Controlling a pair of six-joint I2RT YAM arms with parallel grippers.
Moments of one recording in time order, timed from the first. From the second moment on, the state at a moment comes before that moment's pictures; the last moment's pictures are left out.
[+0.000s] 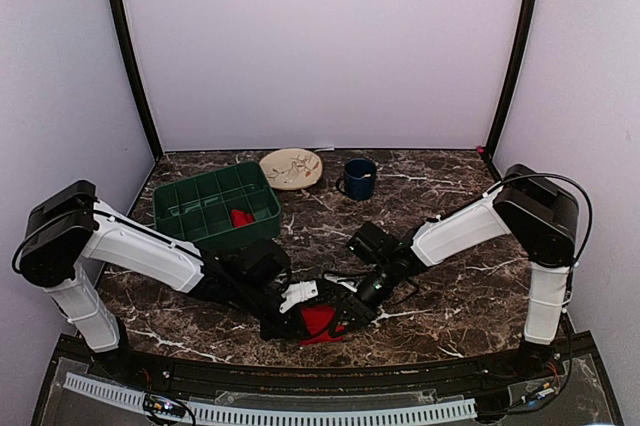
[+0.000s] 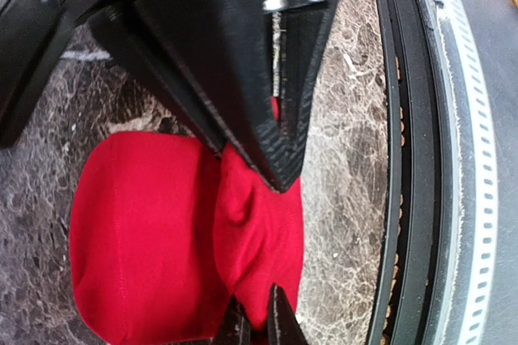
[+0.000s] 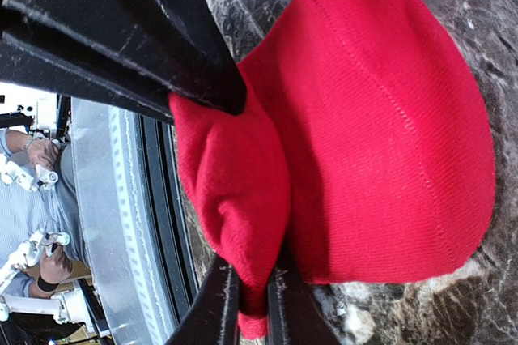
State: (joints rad) left arm -1.07 1.68 0.77 -0.08 0.41 0.11; right arm 0.95 1.95 0.99 -0.22 -0.90 0.04
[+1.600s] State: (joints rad) left arm -0.92 1.78 0.78 -0.06 0.73 -0.09; right arm 0.84 1.88 0.75 0.21 -0.92 0.31
